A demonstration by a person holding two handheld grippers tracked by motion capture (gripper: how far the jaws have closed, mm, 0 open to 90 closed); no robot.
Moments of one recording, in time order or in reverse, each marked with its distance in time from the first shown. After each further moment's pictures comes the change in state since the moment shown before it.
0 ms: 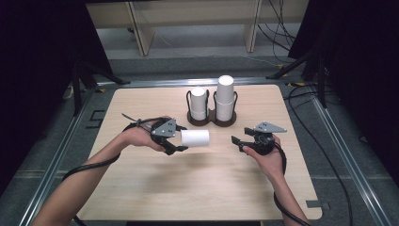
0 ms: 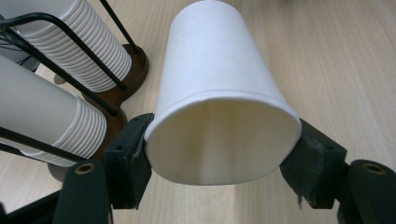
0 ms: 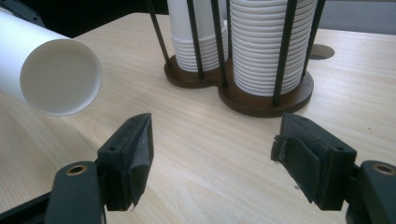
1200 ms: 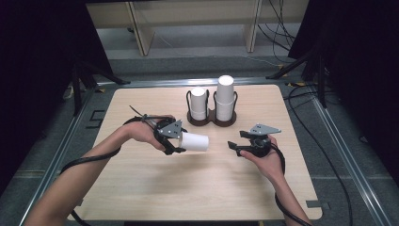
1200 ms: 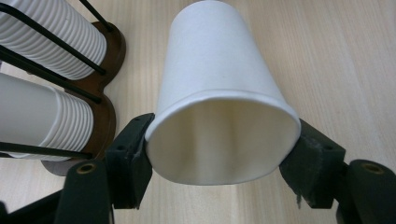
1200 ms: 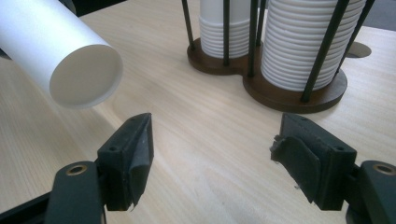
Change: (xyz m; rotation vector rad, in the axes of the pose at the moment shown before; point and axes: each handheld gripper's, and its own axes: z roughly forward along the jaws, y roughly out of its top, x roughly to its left) left arm 0.003 0.017 0.001 0.185 -0.087 0.100; right arm 0.010 -0.003 0.005 0.047 0.067 -0.079
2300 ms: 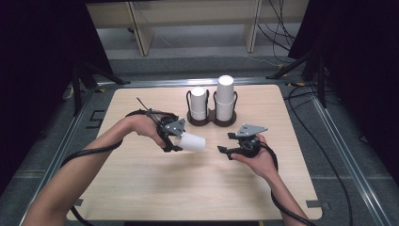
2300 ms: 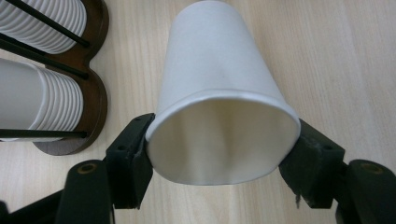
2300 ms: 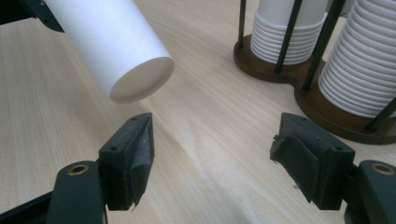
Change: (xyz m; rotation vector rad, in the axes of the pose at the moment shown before) left arm 0.012 0.013 -0.003 0.178 -0.072 0.025; right arm 0.021 0.013 0.018 0.066 0.112 -0.132
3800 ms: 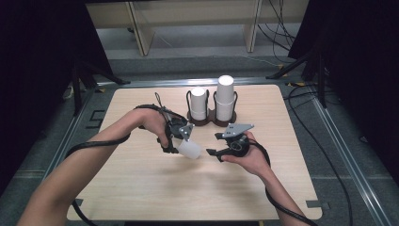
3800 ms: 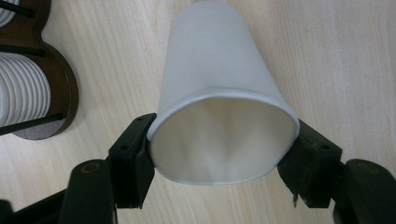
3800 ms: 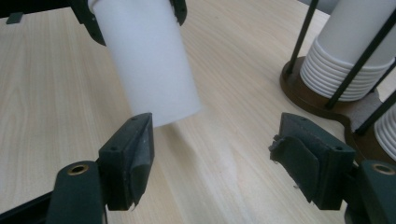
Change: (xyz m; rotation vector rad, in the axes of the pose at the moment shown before) left arm 0.001 0.032 -0.001 0.279 -0.103 0.095; right arm 0.025 0.029 0.014 0.035 0.107 -0.119
